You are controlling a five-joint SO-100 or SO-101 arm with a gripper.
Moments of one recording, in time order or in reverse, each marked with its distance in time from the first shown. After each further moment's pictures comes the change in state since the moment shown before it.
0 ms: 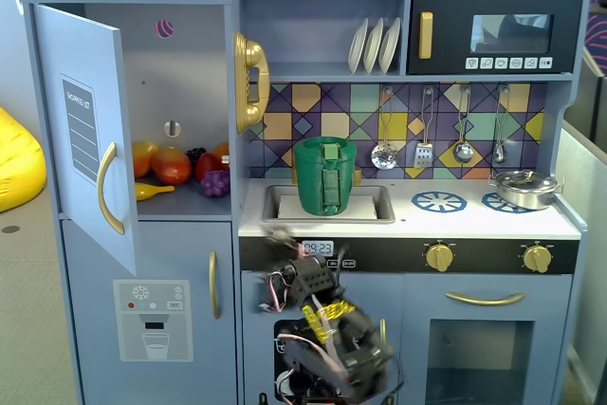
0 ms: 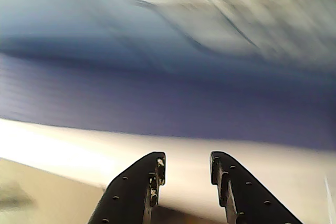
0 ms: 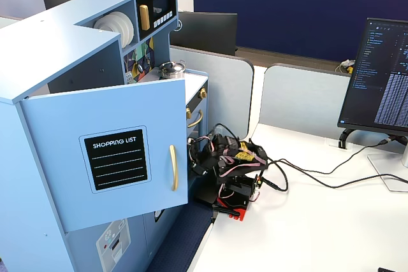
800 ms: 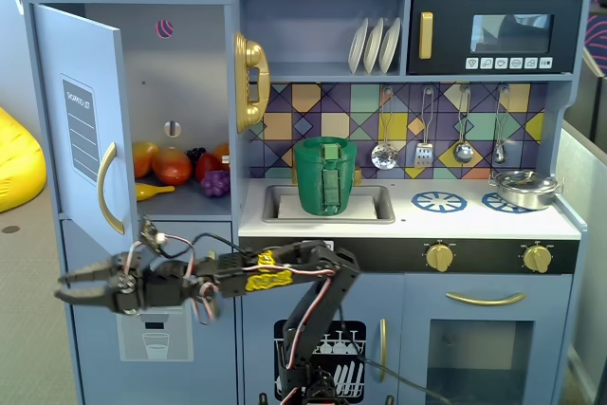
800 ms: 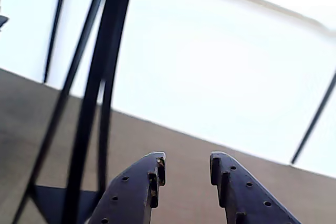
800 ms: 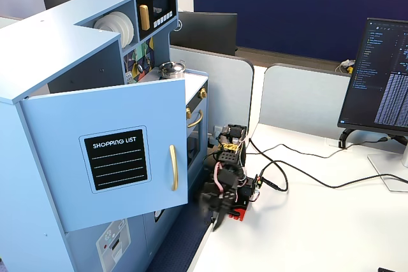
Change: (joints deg) arm -55.5 -60.4 -30.9 -77.3 -28.2
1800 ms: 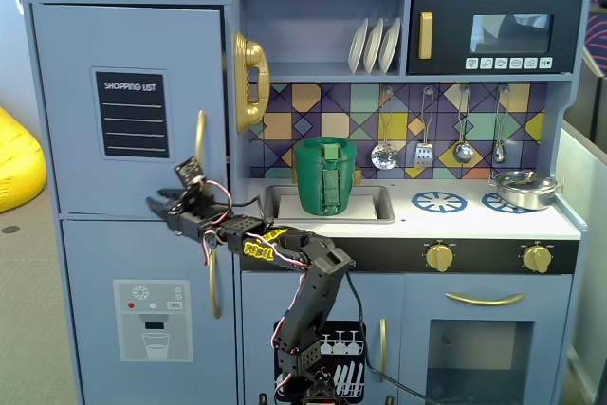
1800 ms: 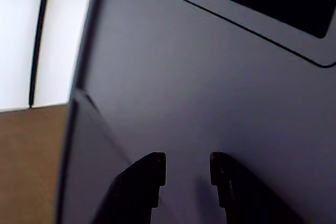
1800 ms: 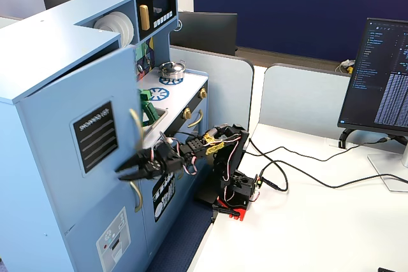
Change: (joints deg) arm 46.9 -6.2 -7.8 -0.3 3.6
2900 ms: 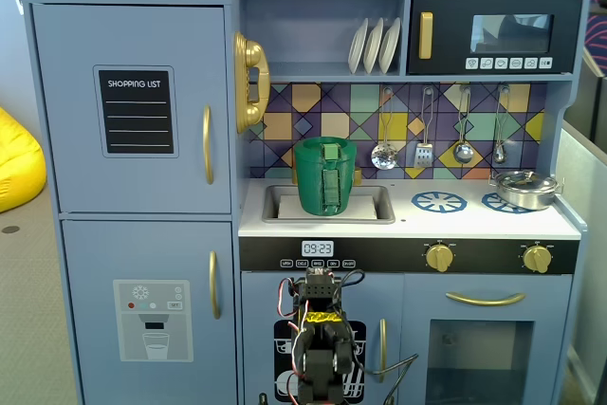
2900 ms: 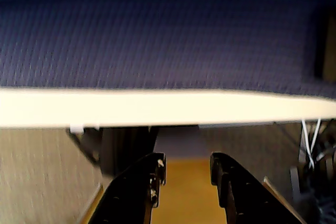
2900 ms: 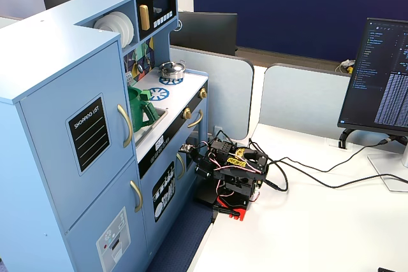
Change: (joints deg) arm 49.8 67.0 56.3 89.6 13.1
